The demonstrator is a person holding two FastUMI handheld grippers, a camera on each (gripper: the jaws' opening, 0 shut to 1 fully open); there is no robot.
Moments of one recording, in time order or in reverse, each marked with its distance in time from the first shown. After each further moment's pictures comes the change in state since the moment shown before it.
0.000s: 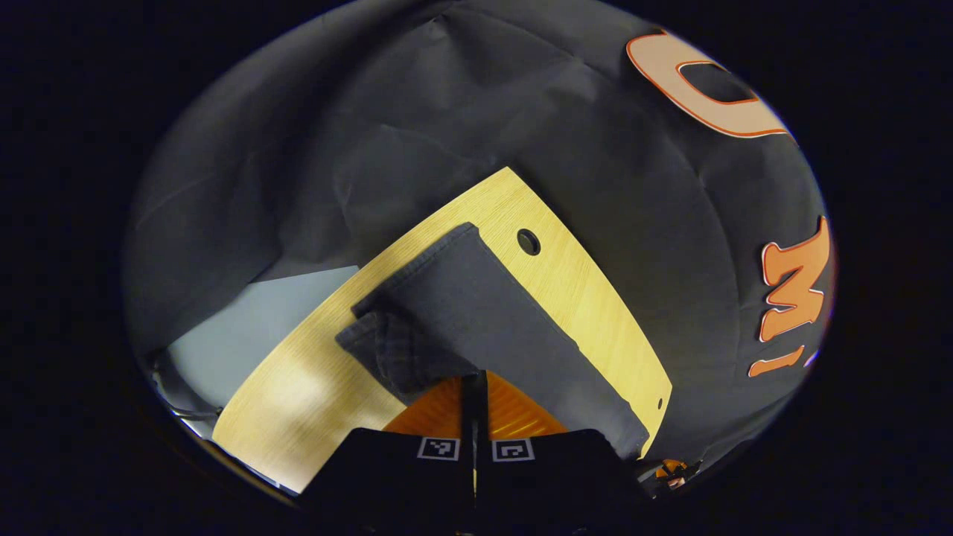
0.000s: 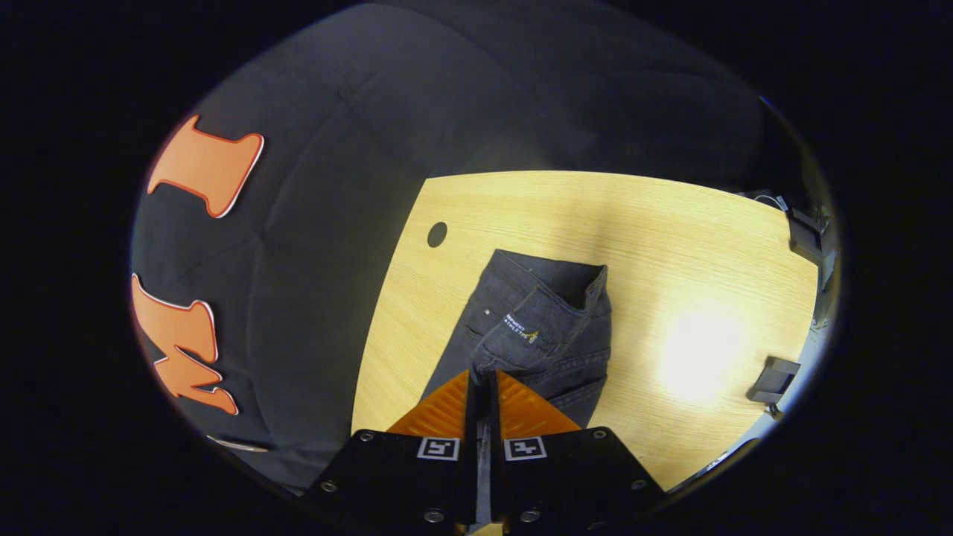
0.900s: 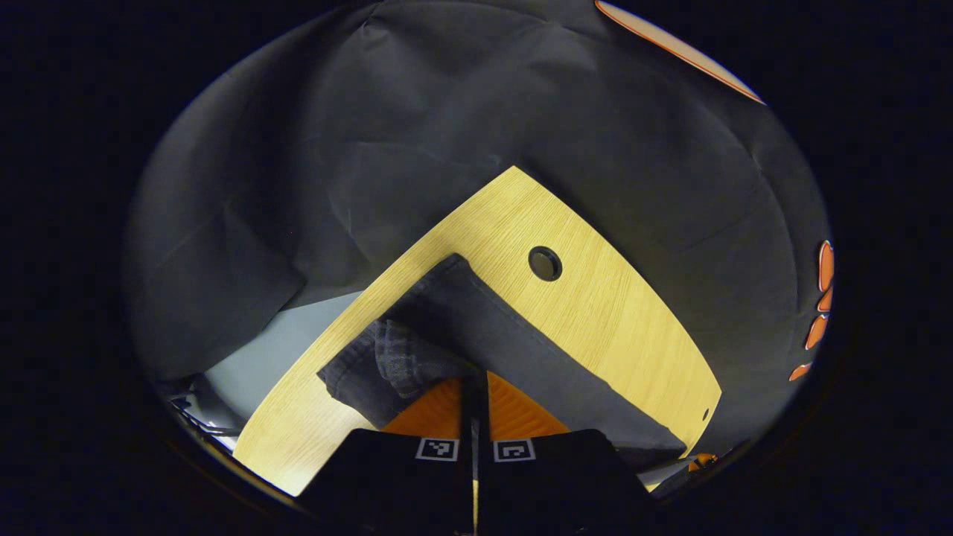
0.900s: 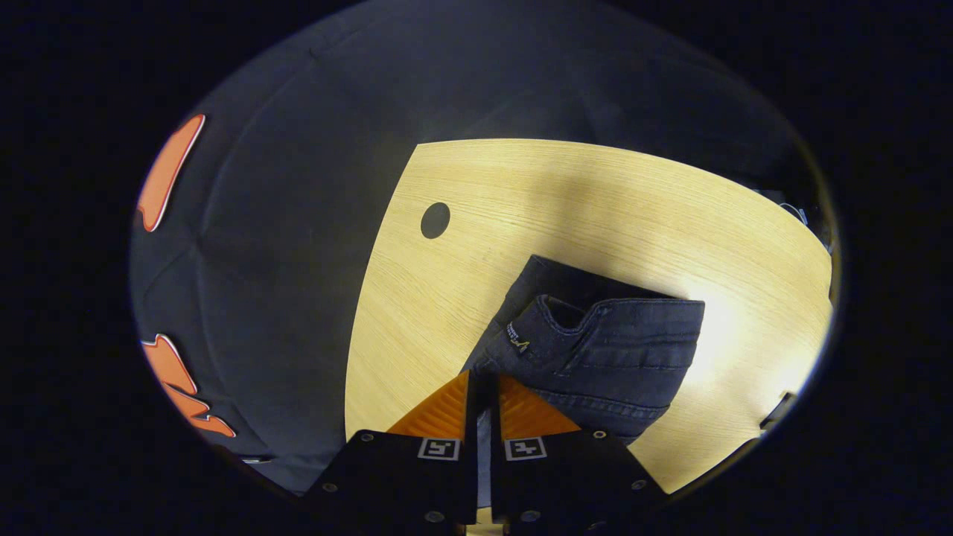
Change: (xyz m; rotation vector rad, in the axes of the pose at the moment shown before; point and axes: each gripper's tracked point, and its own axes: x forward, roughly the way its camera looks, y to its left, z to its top) left arm 0.050 -0.029 0.044 0.082 -0.002 0.214; right arm 0.112 0.032 0.025 -0.003 0.168 -0.079
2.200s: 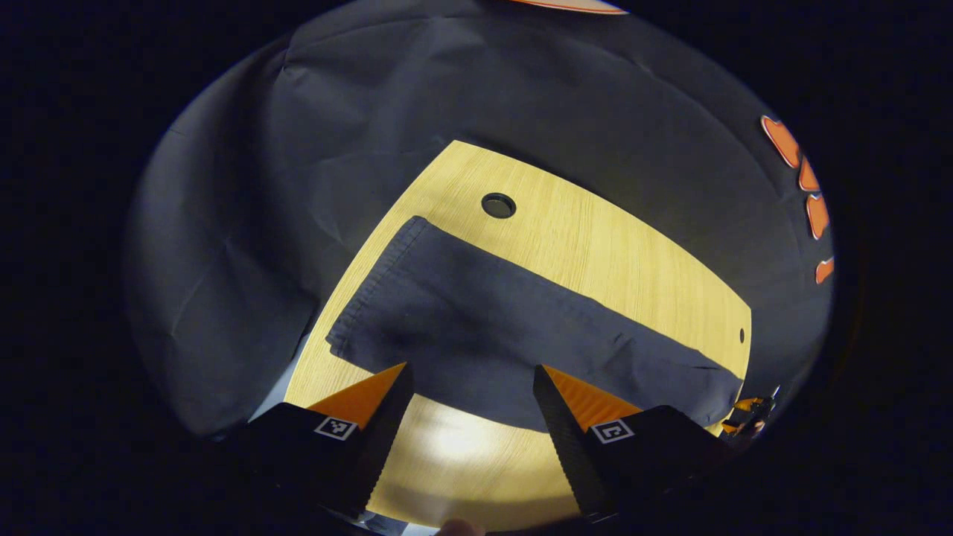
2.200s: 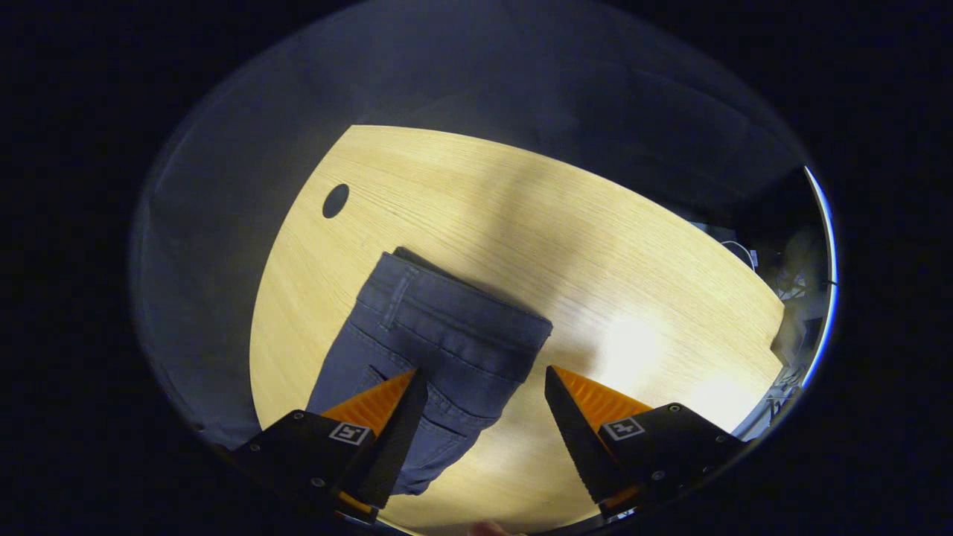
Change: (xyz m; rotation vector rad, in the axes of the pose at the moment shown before) left arm -0.042 -0.021 -0.075 0.316 0.063 0.025; right arm -0.010 -0.125 0.006 -0.164 0.014 -0.275
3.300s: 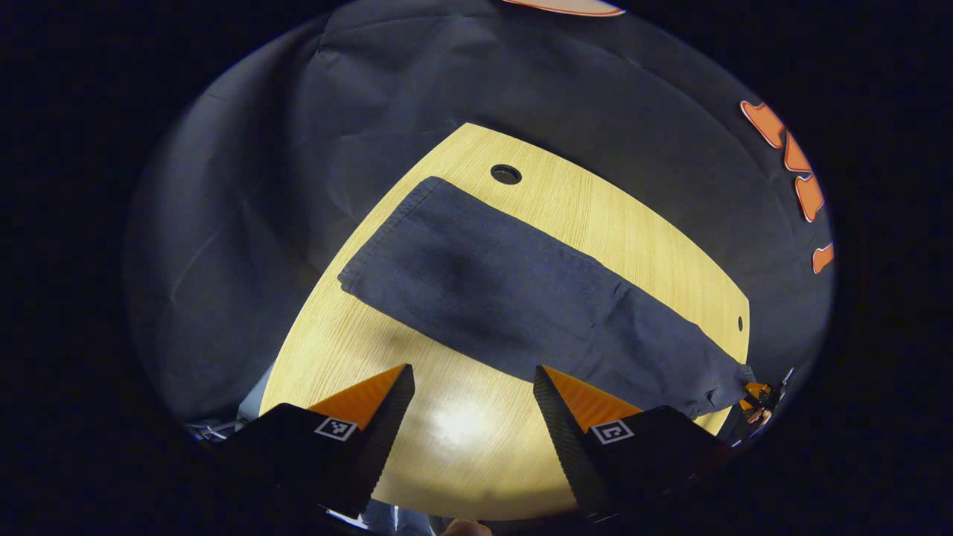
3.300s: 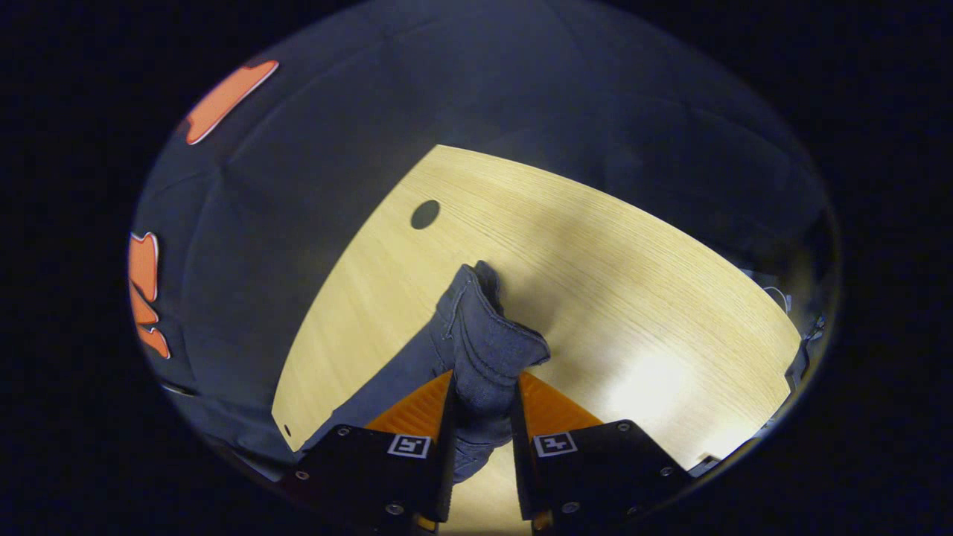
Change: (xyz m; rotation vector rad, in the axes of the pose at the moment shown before) left arm -0.012 0.004 -0.057 -0.039 0.013 -0.016; right arm -0.053 0.062 0.001 -0.142 -0.166 0.237
